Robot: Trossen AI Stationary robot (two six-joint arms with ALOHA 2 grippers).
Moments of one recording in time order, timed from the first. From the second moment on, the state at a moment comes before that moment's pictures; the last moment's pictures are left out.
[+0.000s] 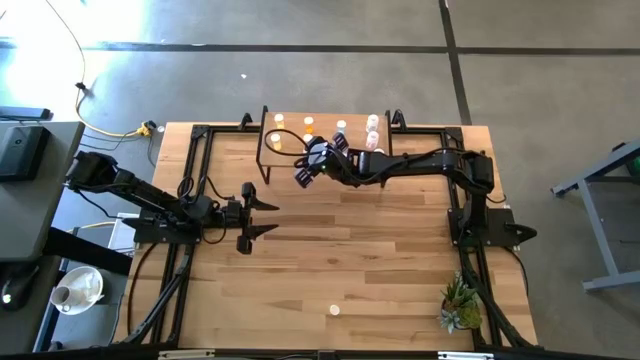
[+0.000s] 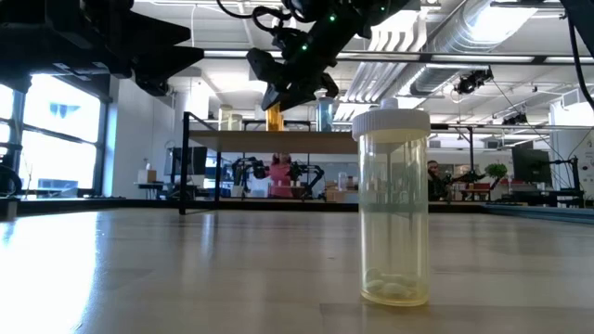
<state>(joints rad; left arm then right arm) -0.12 1.06 0.10 1.04 -0.25 0.04 -0.14 1.92 1.53 -0.21 0.54 0.28</state>
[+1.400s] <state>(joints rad) -0.12 1.06 0.10 1.04 -0.25 0.04 -0.16 1.92 1.53 -0.15 0.55 0.29</state>
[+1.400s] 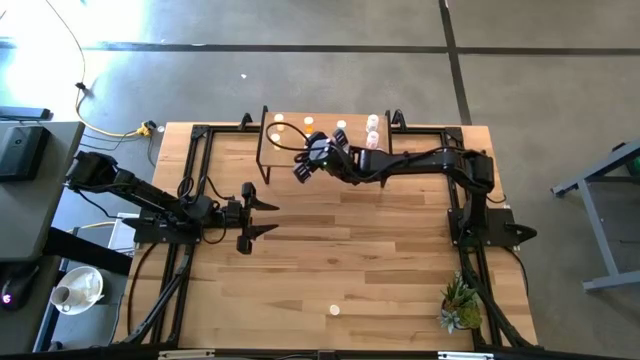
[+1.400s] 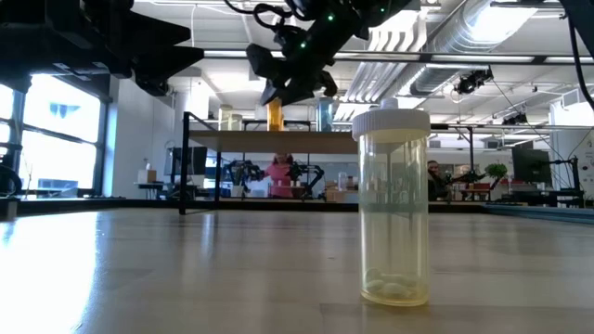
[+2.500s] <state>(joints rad) -0.12 1.06 0.10 1.01 -0.25 0.04 0.04 1.72 1.53 -0.37 0.44 0.21</state>
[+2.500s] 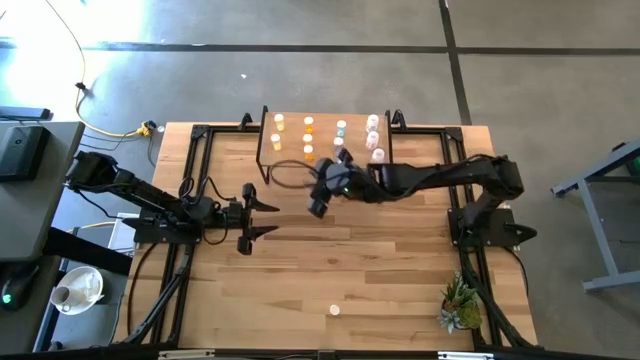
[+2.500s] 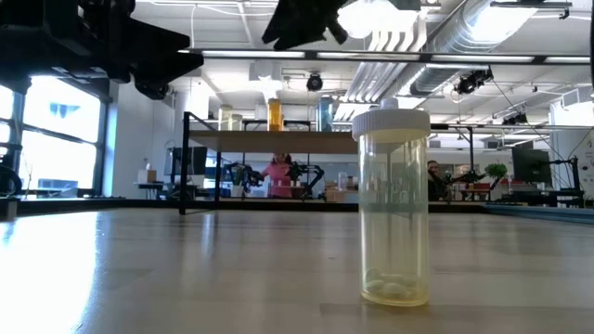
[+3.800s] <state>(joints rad) -0.12 1.06 0.10 0.95 -0.16 0.04 0.60 1.67 1.18 -0.61 0.44 0.86</state>
